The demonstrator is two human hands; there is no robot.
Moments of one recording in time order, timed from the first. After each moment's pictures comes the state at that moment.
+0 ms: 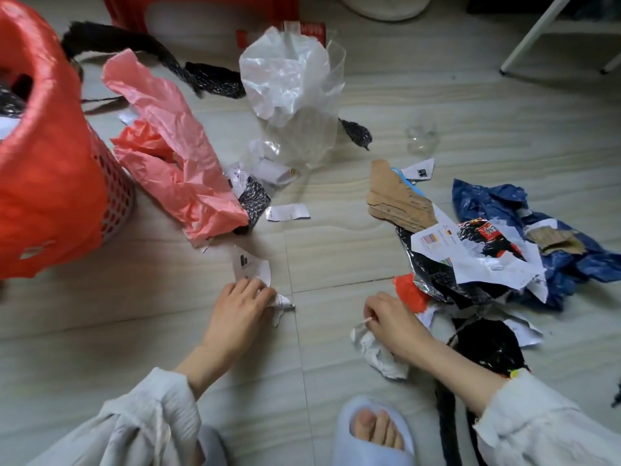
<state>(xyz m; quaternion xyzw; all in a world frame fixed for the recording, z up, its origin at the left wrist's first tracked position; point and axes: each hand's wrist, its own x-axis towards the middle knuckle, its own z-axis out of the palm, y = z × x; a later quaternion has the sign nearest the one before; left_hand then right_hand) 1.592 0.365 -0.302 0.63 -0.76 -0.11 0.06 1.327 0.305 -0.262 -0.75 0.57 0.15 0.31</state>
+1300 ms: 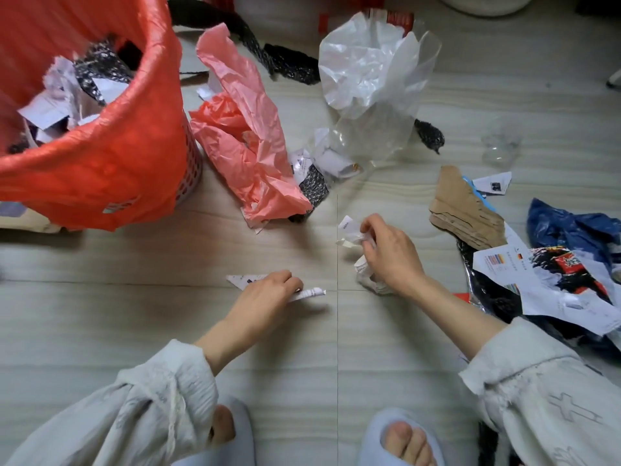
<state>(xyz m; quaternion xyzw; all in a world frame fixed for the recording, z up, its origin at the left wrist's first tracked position) 1.612 0.369 -0.272 0.67 -0.70 -0.25 0.07 1.435 0.230 -0.261 -0.81 0.53 -0.04 0.26</state>
